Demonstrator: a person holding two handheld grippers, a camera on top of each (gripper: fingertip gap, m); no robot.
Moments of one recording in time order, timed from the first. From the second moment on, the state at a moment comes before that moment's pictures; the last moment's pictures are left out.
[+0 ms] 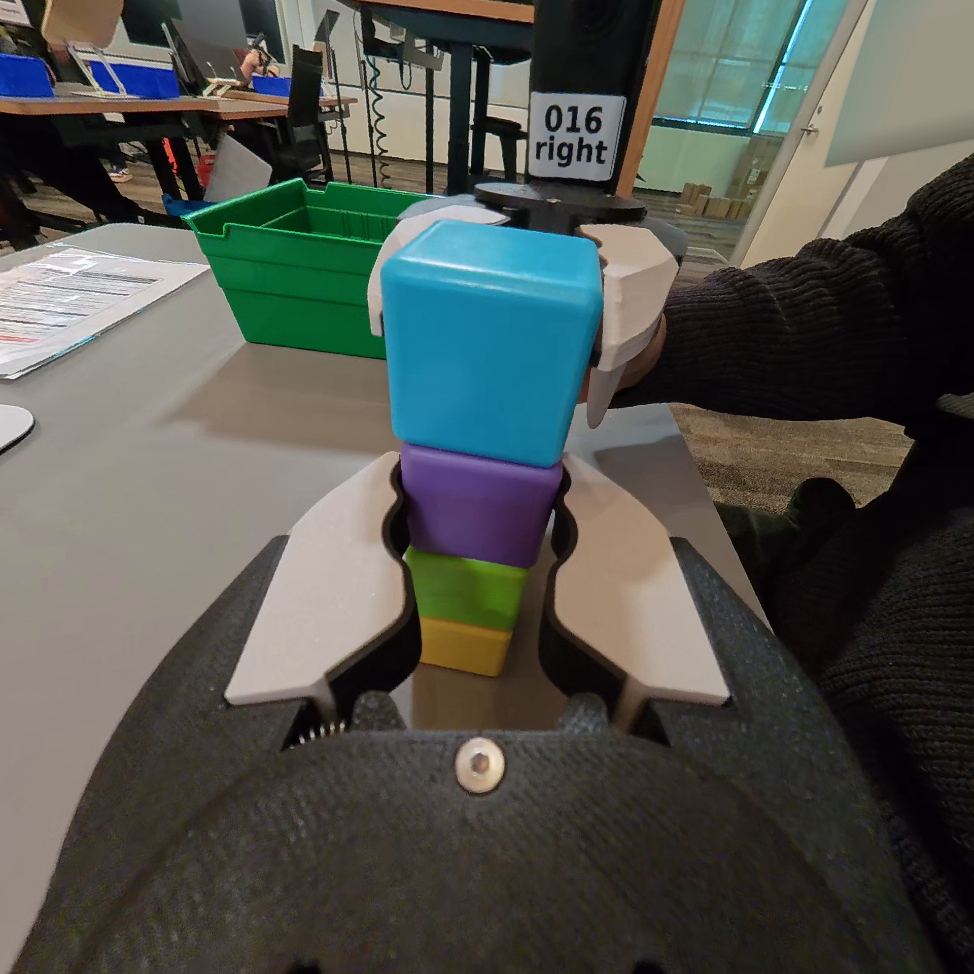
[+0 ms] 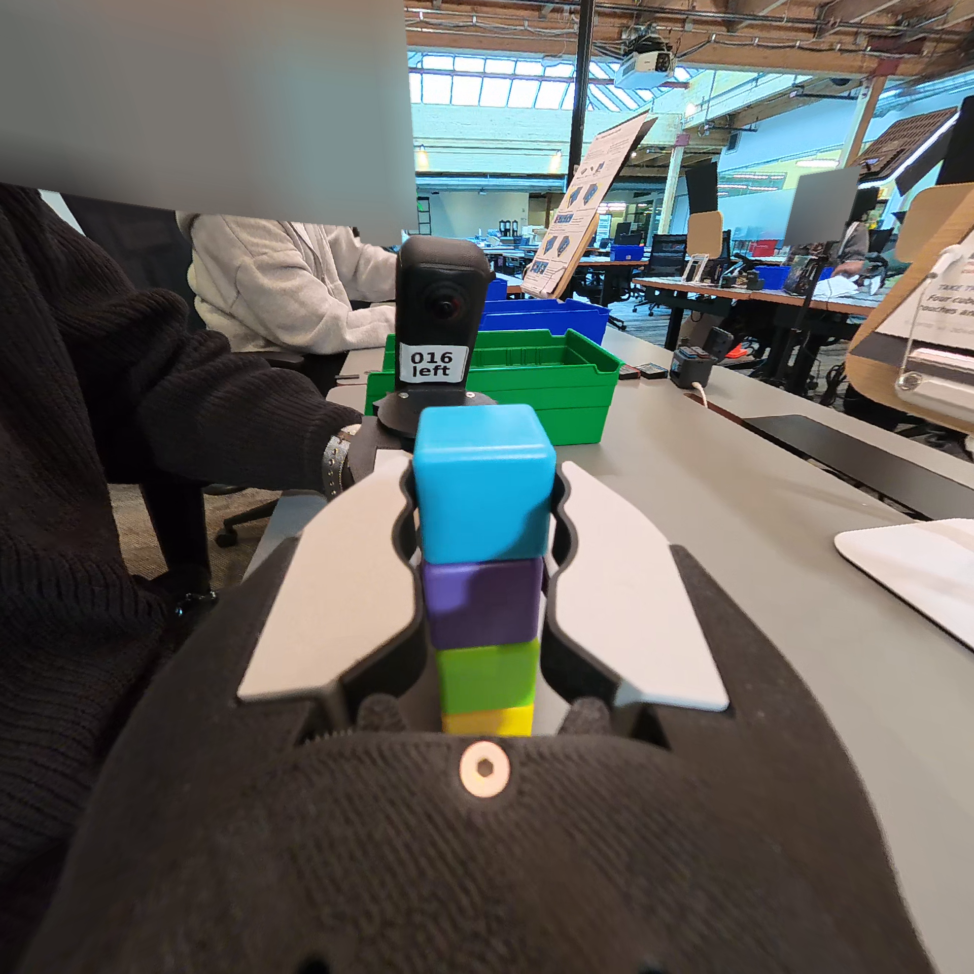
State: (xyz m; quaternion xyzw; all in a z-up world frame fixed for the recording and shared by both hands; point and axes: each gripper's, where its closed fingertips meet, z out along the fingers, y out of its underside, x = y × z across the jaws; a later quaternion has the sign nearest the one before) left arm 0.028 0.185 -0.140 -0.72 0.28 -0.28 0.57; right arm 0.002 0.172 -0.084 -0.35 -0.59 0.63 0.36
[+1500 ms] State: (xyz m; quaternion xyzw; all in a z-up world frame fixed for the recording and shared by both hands) left arm 0.025 0.186 -0.149 -0.73 0.28 -0.26 0.57; right arm 0.122 0.523 -0.211 -0.81 -0.56 0.08 0.13
